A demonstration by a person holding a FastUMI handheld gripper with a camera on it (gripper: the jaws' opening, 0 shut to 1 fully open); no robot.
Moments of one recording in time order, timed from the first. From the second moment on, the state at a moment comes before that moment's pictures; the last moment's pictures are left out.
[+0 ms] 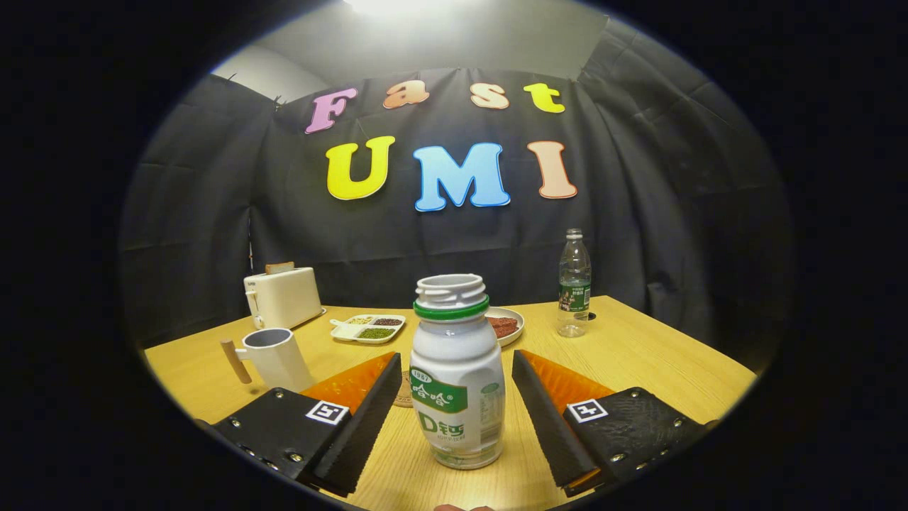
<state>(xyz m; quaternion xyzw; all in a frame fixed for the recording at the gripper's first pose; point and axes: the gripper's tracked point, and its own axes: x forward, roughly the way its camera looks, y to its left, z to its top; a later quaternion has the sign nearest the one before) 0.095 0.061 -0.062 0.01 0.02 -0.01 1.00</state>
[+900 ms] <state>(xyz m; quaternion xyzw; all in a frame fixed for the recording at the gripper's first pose) 0.144 0.089 -0.039 -0.15 0.07 -0.01 0.99</state>
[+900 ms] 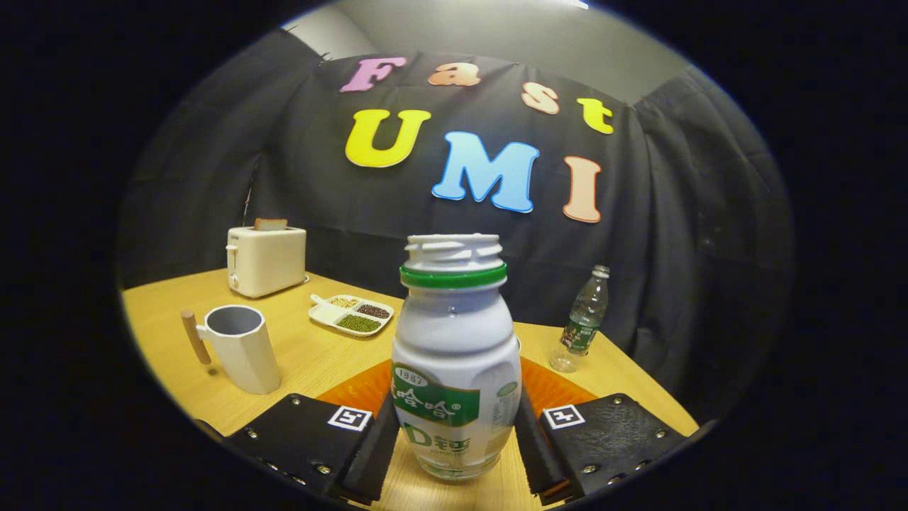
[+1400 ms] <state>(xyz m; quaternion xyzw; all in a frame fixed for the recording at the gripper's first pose) 0.165 0.169 -0.053 -0.32 0.10 0.06 0.94</state>
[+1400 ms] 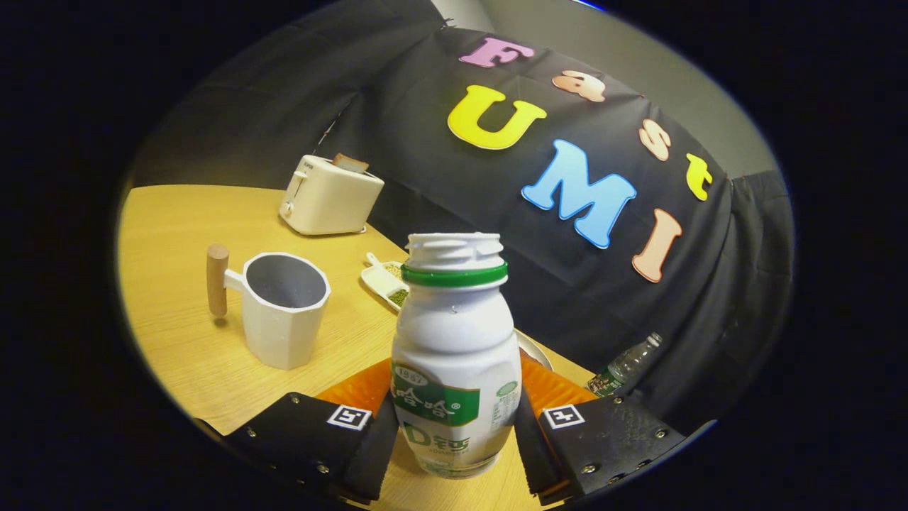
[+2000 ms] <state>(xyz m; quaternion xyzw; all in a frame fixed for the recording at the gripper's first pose) 0.182 0.199 -0.072 -0.44 0.12 0.09 0.89</state>
